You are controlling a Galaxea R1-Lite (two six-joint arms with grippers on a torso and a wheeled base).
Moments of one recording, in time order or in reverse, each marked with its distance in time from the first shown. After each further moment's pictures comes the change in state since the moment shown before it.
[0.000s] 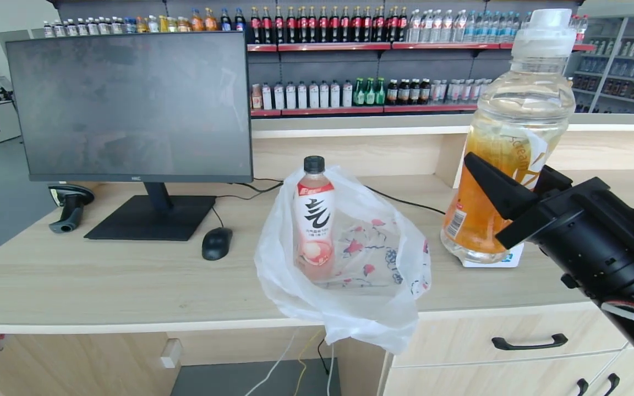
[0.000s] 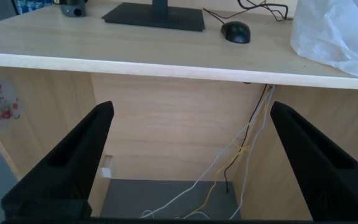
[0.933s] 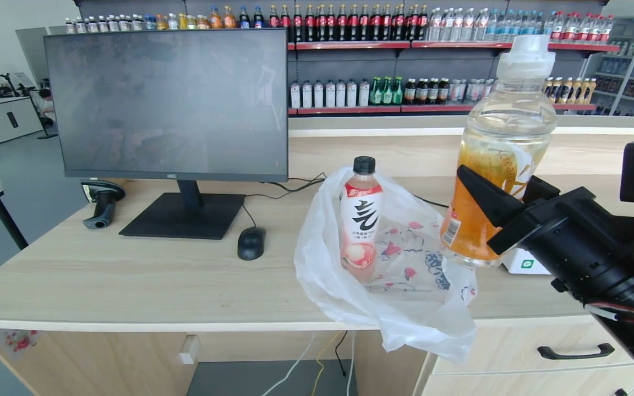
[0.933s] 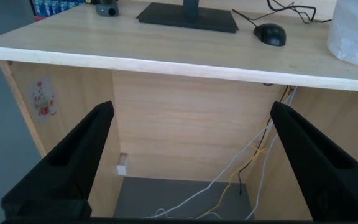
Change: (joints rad) left arm 0.000 0.000 0.000 0.002 0.001 -0.001; right arm -0.023 0.027 0.024 0.003 0.000 0.015
